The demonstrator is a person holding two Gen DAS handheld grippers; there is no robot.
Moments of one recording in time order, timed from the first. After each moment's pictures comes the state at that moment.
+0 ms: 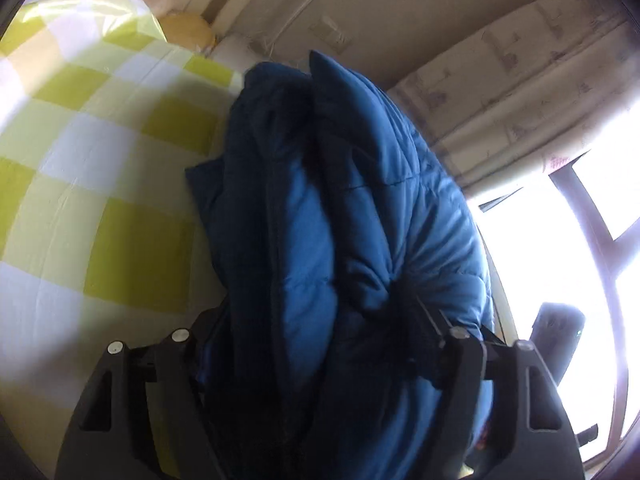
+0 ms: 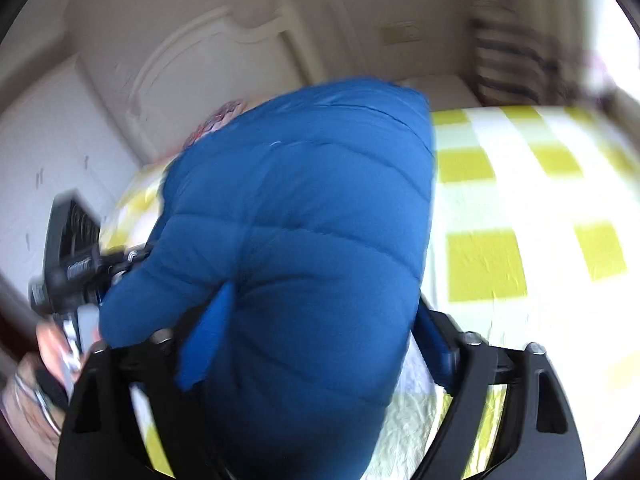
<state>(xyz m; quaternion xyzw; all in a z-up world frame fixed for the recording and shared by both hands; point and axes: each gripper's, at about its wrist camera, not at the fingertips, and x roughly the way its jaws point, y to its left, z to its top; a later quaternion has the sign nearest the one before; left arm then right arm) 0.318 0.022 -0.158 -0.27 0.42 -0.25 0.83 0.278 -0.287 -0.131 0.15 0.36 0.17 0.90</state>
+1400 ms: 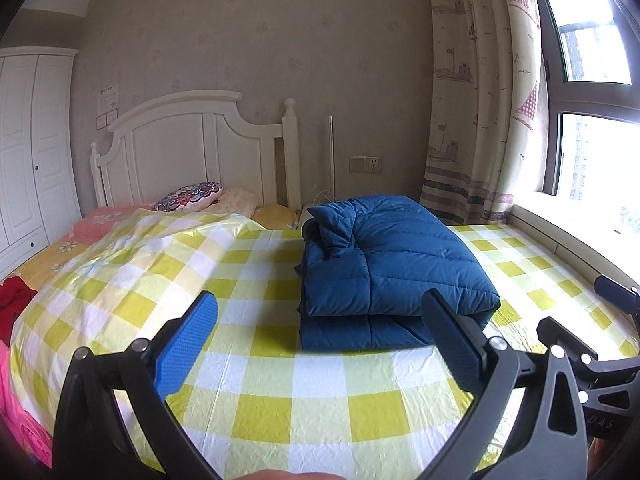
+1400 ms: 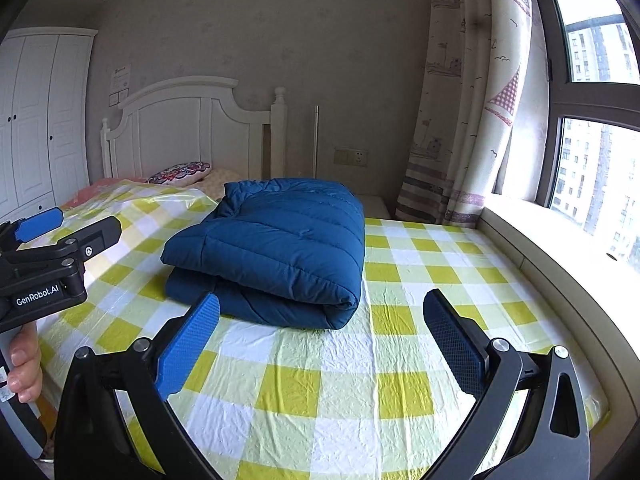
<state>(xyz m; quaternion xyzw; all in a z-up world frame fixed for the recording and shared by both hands) 0.028 -0.036 -0.049 0.02 0.18 -0.02 0.98 0.032 -0.215 -0.072 -0.04 0.18 0.01 0.98</state>
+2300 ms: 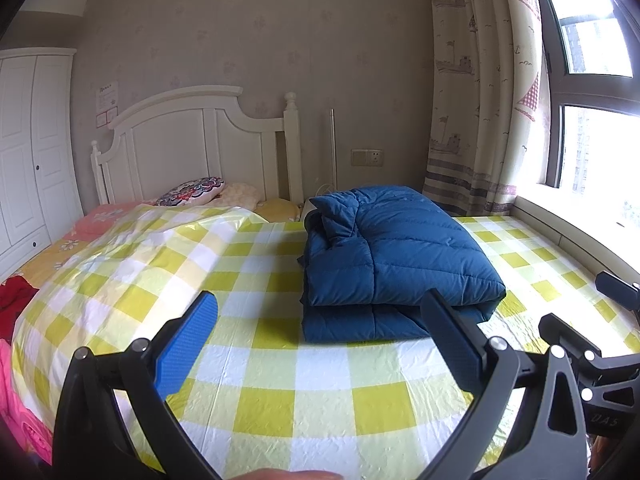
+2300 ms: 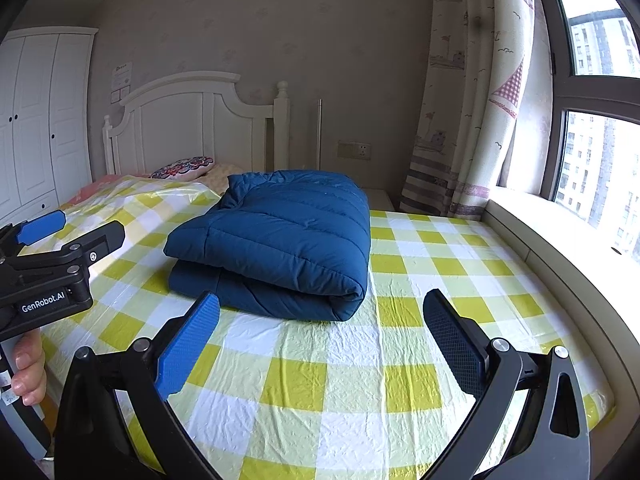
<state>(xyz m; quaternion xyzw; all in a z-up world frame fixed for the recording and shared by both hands) 0.029 -0.037 -0.058 0.02 0.18 -0.02 0.98 0.032 -0.212 -0.077 -0.04 0.19 0.02 0.98</state>
